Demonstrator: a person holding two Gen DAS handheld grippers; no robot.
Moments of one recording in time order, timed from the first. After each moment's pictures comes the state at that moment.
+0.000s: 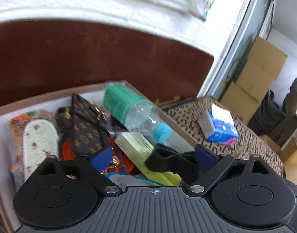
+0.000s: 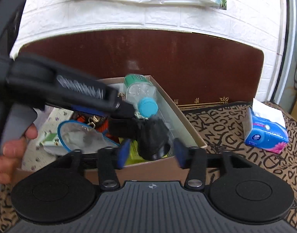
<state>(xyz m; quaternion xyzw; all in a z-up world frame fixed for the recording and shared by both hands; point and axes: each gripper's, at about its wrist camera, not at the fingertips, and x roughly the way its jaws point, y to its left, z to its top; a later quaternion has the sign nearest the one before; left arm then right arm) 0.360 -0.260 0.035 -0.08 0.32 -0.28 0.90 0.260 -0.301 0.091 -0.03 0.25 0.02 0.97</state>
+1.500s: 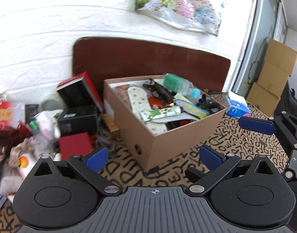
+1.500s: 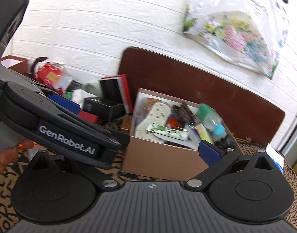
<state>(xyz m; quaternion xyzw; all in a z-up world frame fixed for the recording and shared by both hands) 0.131 -0.107 0.061 -0.04 0.30 -0.17 0.94 0.091 -0.138 0.140 -0.17 0.20 0.14 0.95</state>
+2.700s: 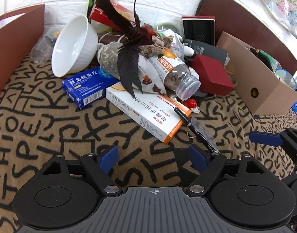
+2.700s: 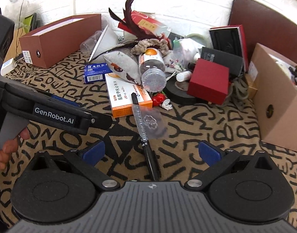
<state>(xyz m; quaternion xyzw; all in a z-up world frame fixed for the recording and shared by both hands) 0.075 0.085 -0.062 -0.13 0.39 -0.01 0.91 0.088 0.001 0.022 -0.15 0.34 0.31 0.88</state>
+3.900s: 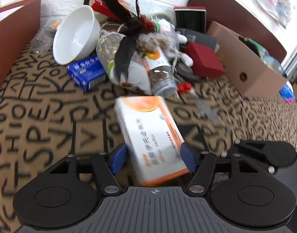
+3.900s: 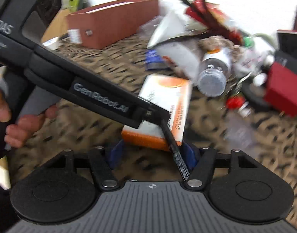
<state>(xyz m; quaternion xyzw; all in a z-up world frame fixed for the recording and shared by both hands) 0.042 0.102 -0.064 -0.13 0.42 -0.06 0.90 0.049 0.048 0.005 -0.16 0.37 0.47 0.79</state>
